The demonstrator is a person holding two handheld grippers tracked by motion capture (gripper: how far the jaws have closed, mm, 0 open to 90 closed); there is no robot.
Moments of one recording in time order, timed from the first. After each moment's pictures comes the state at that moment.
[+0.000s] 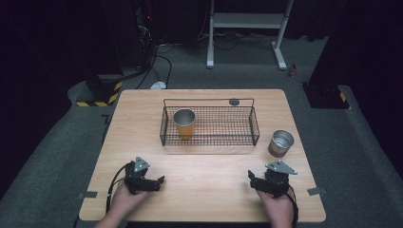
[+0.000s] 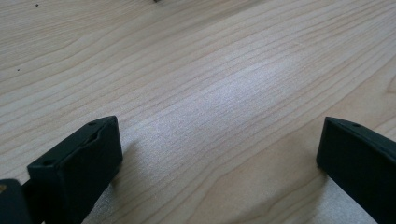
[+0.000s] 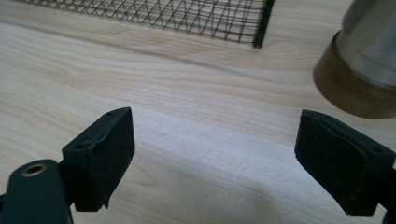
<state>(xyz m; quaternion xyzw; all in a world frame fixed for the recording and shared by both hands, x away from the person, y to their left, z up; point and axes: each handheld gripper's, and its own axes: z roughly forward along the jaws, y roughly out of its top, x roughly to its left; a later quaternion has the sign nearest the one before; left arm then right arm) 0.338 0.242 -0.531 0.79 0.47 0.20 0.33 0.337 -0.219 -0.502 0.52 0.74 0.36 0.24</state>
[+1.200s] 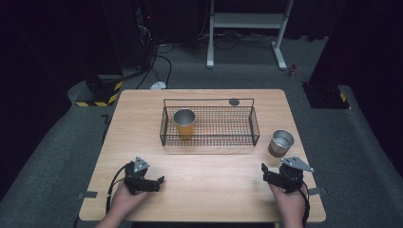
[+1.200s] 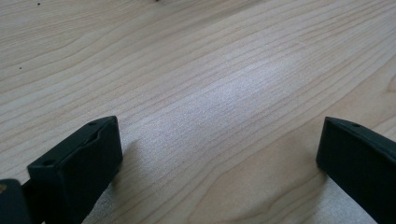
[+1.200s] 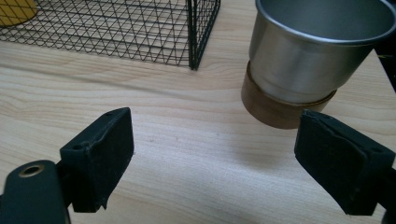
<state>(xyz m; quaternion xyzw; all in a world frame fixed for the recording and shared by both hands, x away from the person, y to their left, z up) 0.338 0.243 -0.530 0.80 0.47 0.20 0.33 0.345 -0.253 -0.490 0.54 0.70 0.37 0.28</state>
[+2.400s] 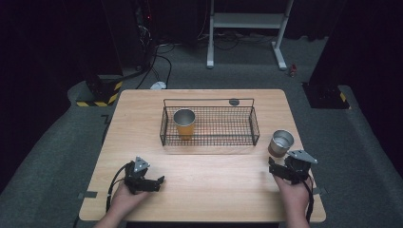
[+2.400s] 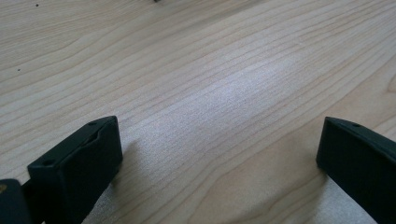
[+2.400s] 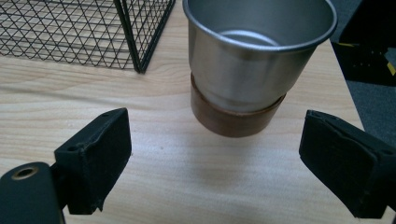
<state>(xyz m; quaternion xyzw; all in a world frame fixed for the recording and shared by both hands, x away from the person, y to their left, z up) 0.338 0.242 -0.531 0.79 0.47 0.20 0.33 0.373 -0.274 -0.493 0.57 0.69 0.33 0.29</state>
